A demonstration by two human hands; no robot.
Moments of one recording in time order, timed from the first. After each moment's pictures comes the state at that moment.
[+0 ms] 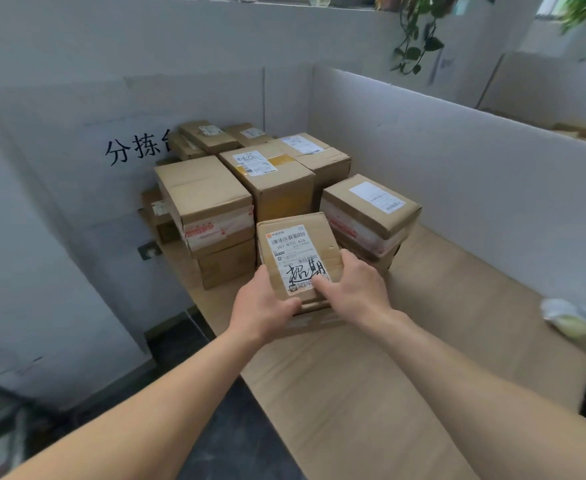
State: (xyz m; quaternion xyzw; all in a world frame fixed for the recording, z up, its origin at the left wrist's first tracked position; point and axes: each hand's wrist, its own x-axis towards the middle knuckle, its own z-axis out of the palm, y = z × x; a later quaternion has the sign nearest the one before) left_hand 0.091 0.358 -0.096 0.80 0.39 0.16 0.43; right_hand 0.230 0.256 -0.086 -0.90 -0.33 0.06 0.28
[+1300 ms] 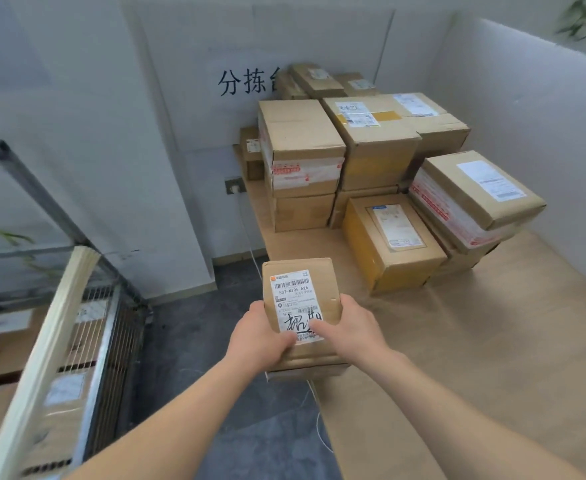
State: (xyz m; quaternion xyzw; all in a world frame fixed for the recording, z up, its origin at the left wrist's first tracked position) left_hand -0.027 0.314 -0.199 0.68 0.58 0.07 0.44; right_hand 0.142 0.245 -0.193 -0.84 -0.39 0.32 0.21
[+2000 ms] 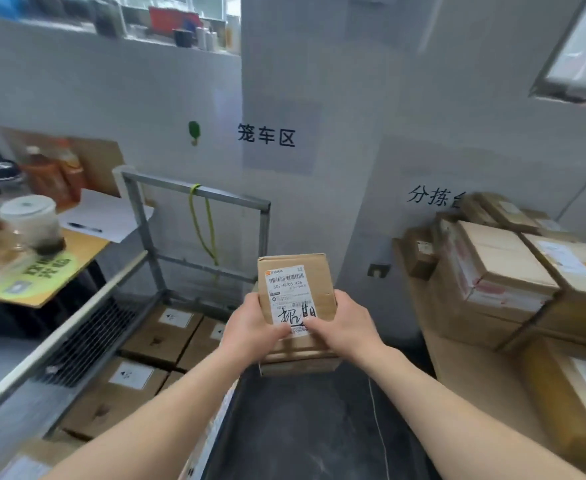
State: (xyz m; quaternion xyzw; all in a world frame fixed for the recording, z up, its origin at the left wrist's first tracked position) left_hand -0.369 0.418 -0.098 0.57 0.68 0.28 0.36; right_hand -0.182 0.419 -0.082 -0.70 -0.62 0.29 0.21
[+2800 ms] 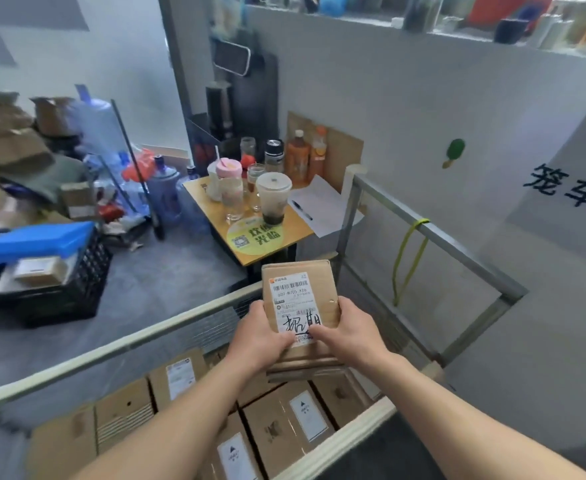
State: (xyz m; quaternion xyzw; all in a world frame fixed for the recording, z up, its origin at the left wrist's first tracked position) left_hand -0.600 0.456 -0.136 0.23 0.86 0.36 0.27; right_hand -0.477 0.589 -0.132 -0.42 -0.82 0.38 0.06
